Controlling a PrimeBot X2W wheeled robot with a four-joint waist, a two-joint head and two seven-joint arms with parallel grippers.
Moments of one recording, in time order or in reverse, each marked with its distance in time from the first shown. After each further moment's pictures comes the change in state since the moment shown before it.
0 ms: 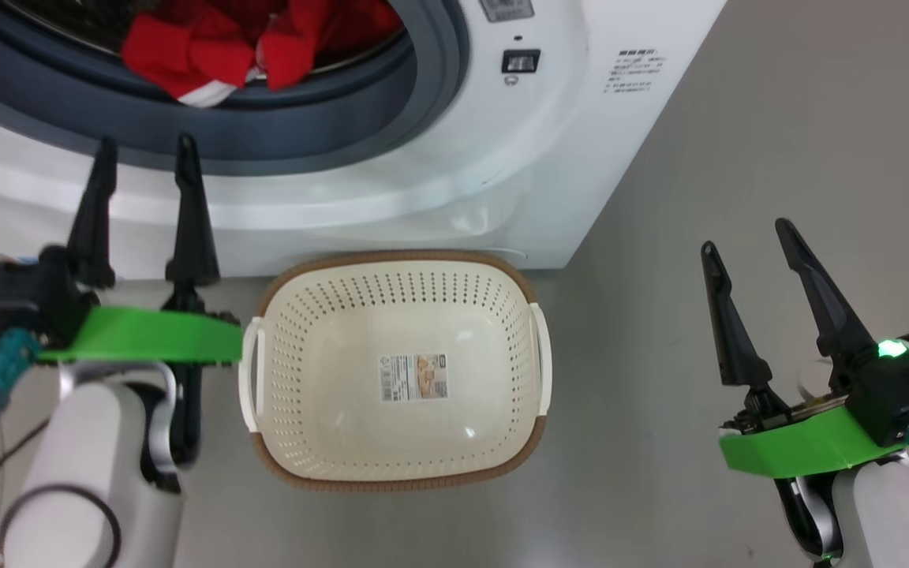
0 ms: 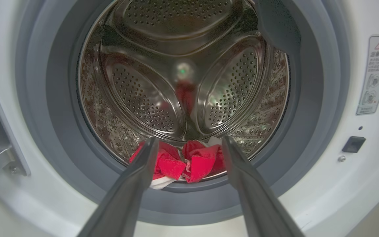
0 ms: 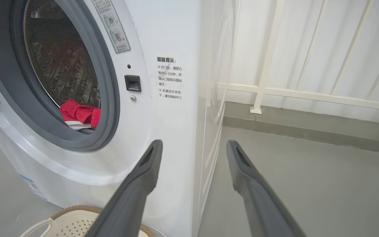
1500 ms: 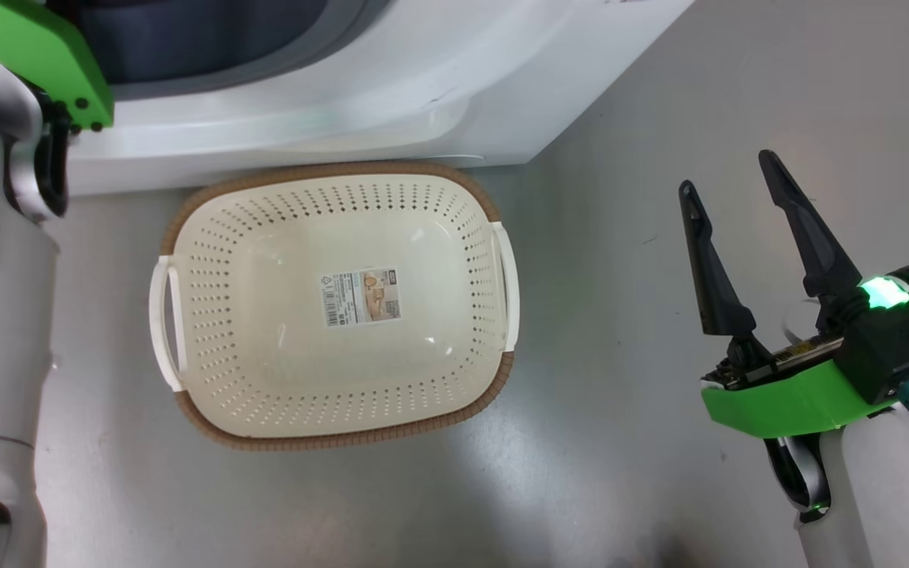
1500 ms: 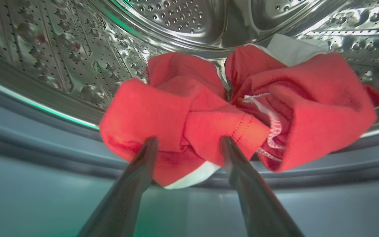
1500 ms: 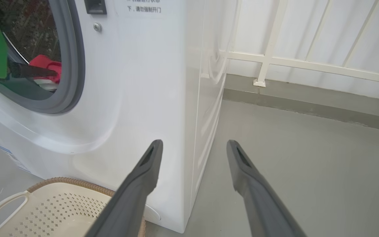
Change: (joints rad) left arm -0.697 0.082 -0.053 0.742 0.041 -0.006 0.272; right arm -0.127 -0.007 0.049 -0.010 -0.022 0.000 0.000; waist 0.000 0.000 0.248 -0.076
